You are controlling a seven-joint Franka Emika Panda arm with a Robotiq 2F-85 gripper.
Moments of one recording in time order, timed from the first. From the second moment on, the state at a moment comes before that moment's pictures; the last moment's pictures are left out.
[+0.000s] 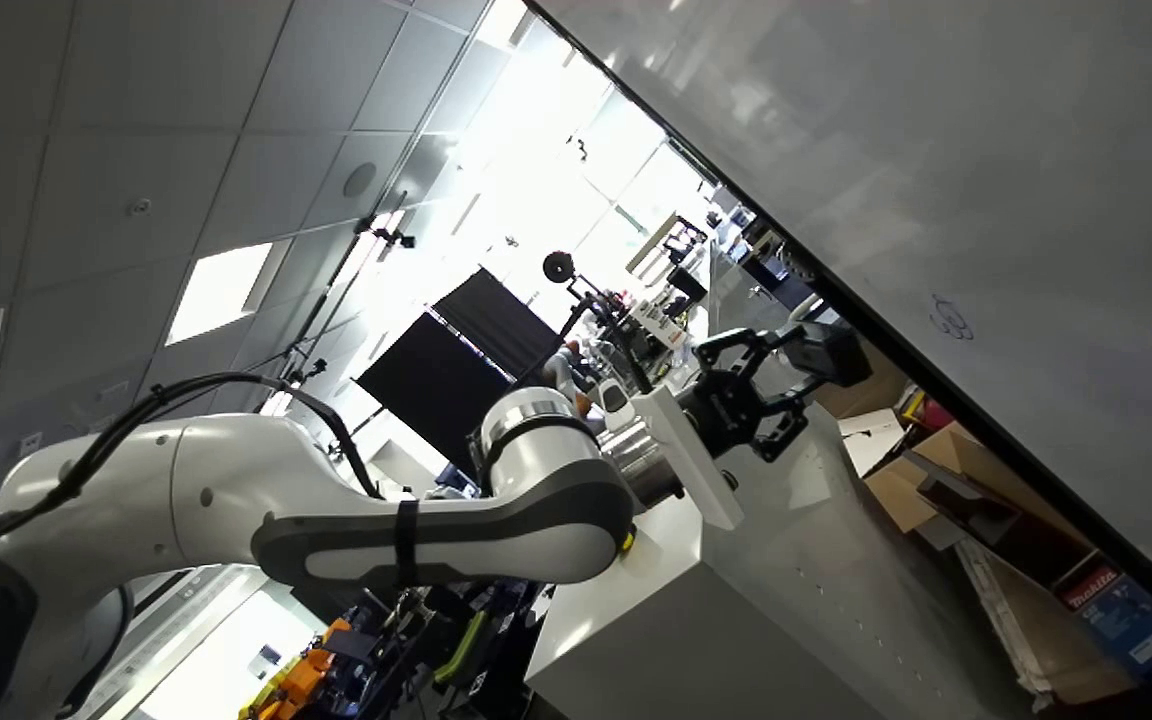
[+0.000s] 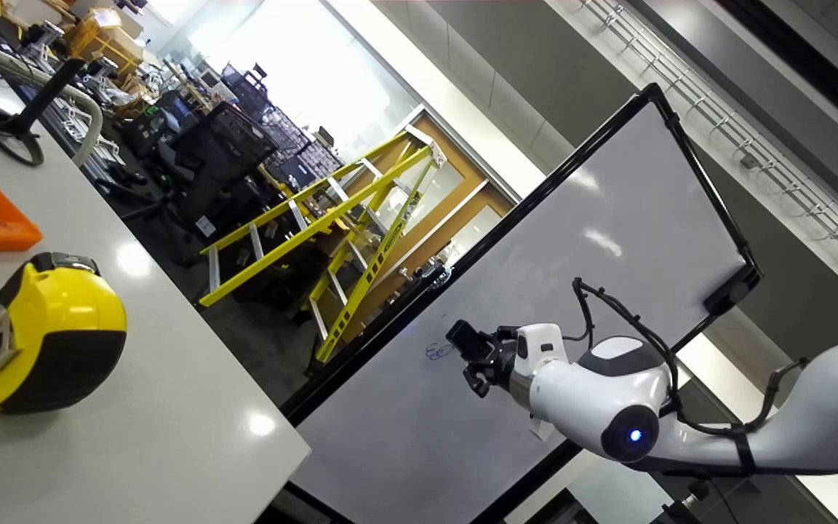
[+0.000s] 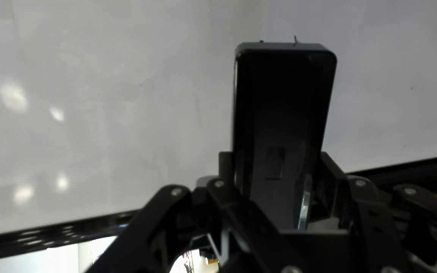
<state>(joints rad) -0.20 0.03 -0.01 -2.31 -2.42 2.57 1.04</state>
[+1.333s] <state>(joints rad) -0.13 0.19 -0.02 -2.30 -2.60 2.26 1.23</state>
